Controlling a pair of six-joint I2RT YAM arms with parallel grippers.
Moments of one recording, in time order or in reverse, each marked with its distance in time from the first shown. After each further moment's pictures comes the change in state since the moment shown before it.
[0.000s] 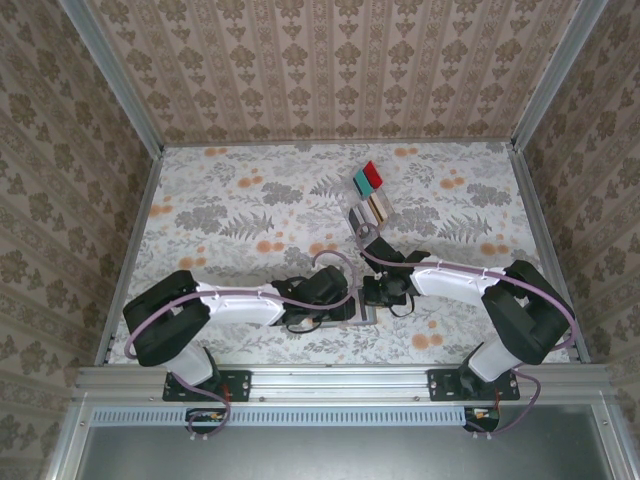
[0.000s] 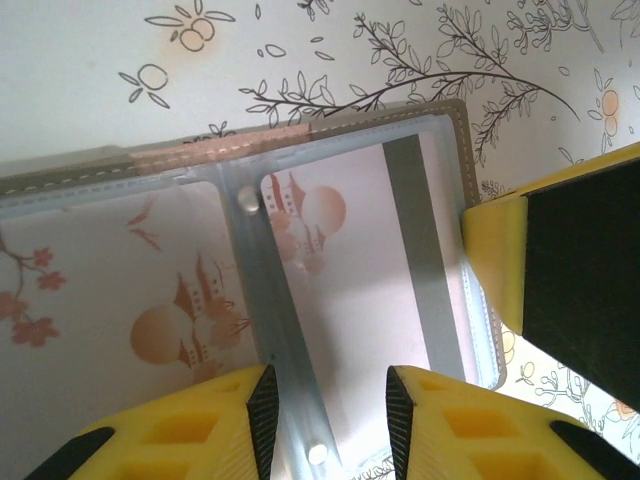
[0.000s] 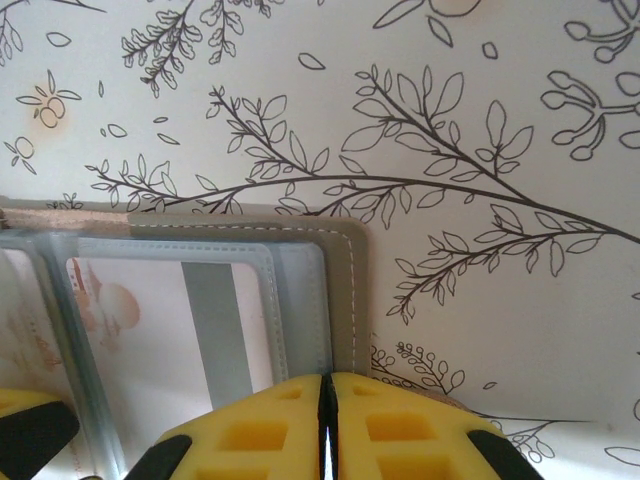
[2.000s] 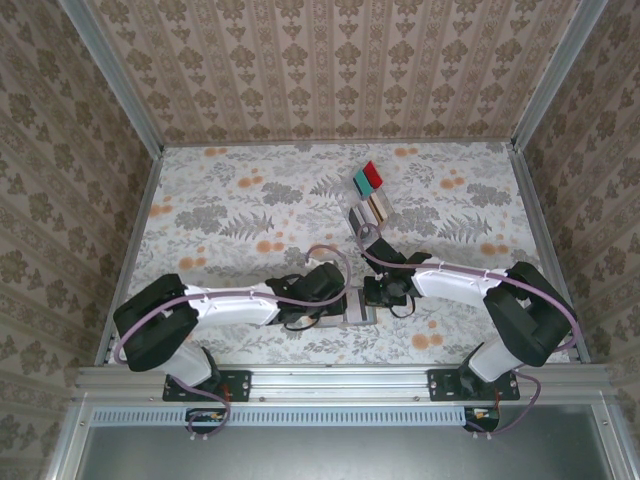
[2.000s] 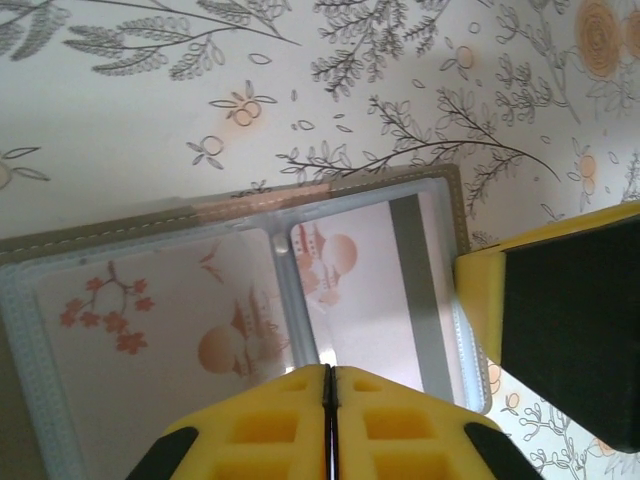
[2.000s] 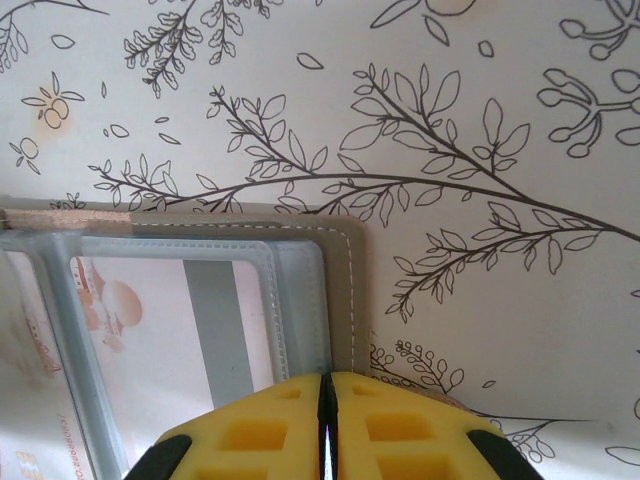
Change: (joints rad) left arm 0.006 -0.050 0.005 -0.027 -0.069 -0.030; right arm 0.000 -0.014 -0.017 0.018 0.000 0.005
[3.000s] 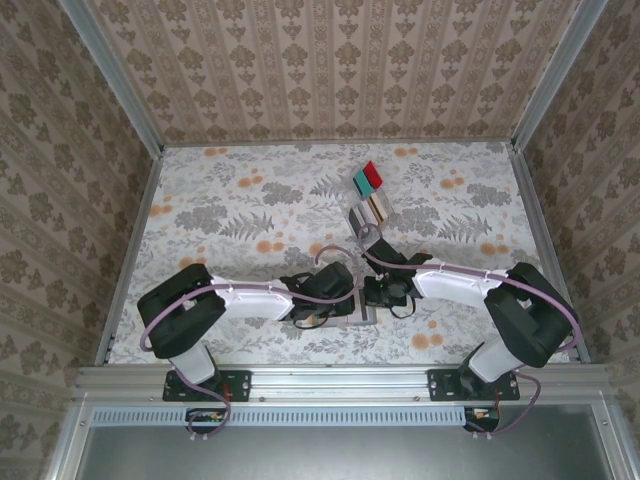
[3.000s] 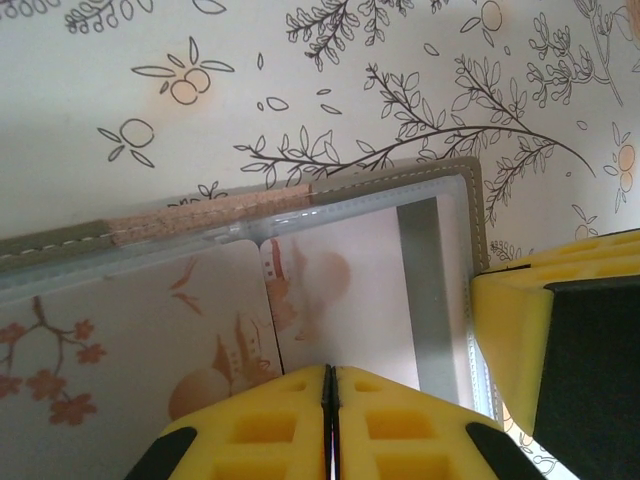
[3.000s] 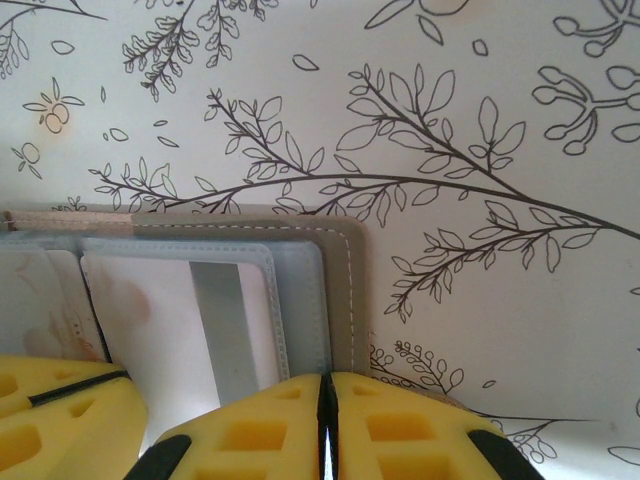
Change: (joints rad) left arm 0.006 0.138 0.050 0.053 0.058 -0.015; right arm 0.000 -0.006 -0.010 0.014 0.000 0.014
